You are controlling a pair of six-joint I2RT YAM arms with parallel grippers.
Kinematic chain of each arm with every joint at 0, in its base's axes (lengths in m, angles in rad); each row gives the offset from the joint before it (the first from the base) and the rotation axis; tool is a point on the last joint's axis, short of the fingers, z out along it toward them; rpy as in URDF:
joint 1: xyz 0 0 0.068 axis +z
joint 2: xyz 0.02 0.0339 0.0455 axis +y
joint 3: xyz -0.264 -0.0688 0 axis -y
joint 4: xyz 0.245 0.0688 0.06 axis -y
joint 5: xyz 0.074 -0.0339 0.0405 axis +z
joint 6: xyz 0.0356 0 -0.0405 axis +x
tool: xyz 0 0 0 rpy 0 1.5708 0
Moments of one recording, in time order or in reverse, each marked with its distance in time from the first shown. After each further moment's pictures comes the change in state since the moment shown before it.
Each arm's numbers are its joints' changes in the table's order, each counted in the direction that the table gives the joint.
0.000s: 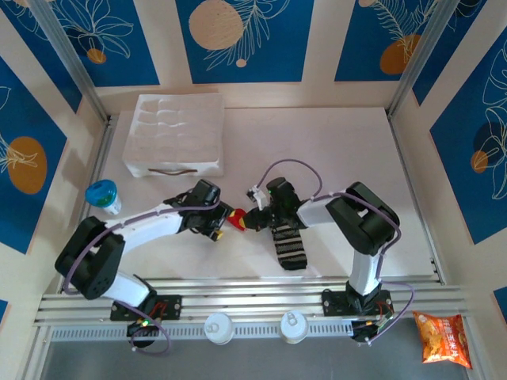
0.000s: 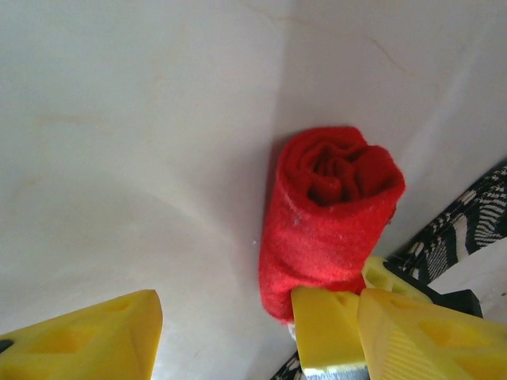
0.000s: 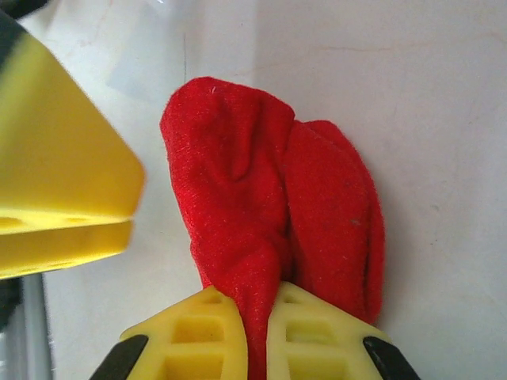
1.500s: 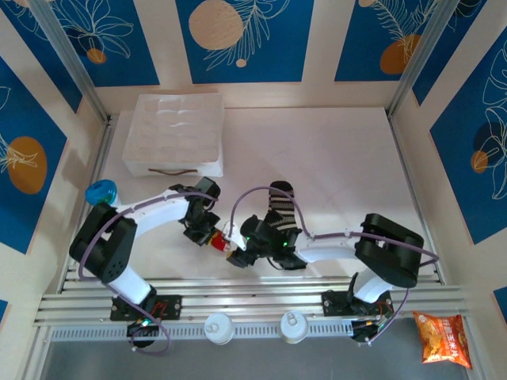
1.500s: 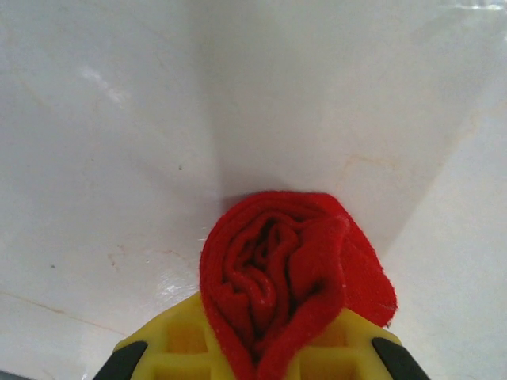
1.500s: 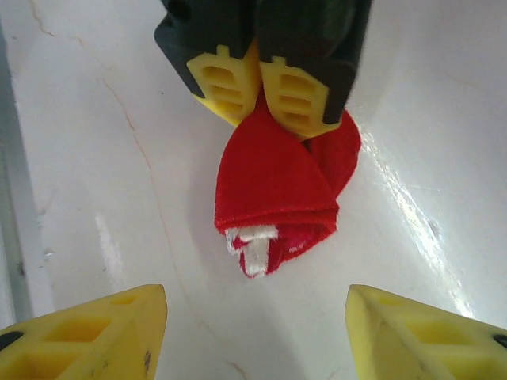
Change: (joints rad) left arm 0.060 0.129 0.158 -0.496 -0.019 0.100; right arm 0.493 -0.279 -0.078 -0.170 -0.666 -0.389
